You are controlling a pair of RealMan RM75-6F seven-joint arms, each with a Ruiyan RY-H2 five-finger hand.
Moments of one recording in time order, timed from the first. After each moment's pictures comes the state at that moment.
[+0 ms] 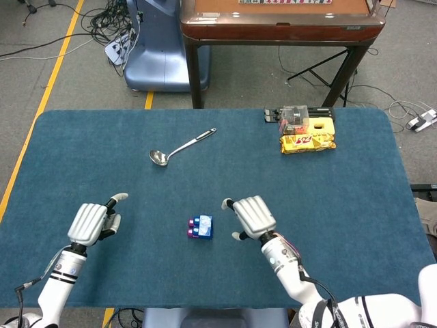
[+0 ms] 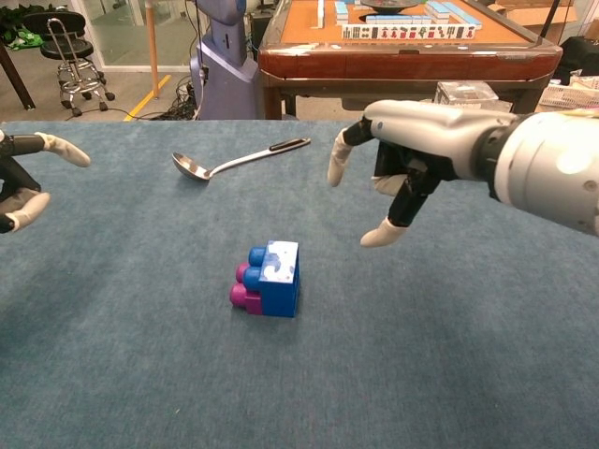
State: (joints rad) left arm -0.44 -1.38 -0.02 -1.54 1.39 1.31 0.08; right arm 0.74 -1.54 0.26 -2.03 -0.76 1.15 -0.85
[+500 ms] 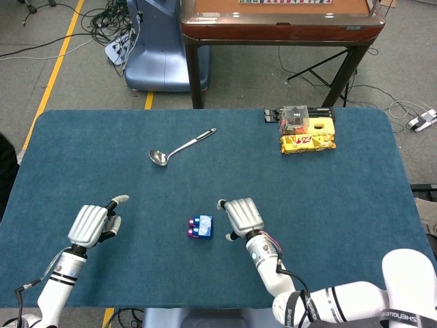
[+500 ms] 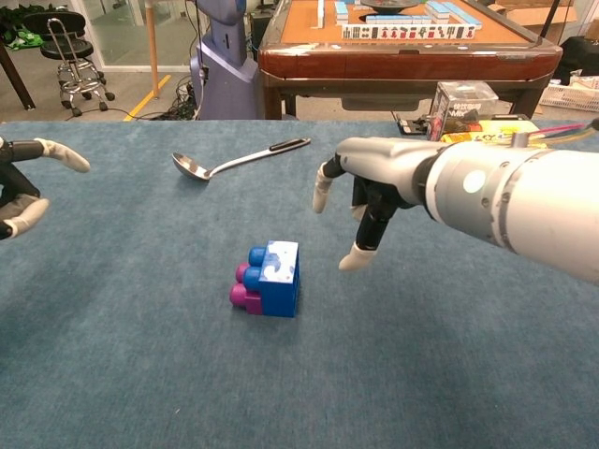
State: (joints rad) left arm -0.42 -1.39 -0.03 -1.52 1.42 1.29 0.07; right arm 0.90 -1.67 0.30 -1.95 -0.44 1.27 -0.97
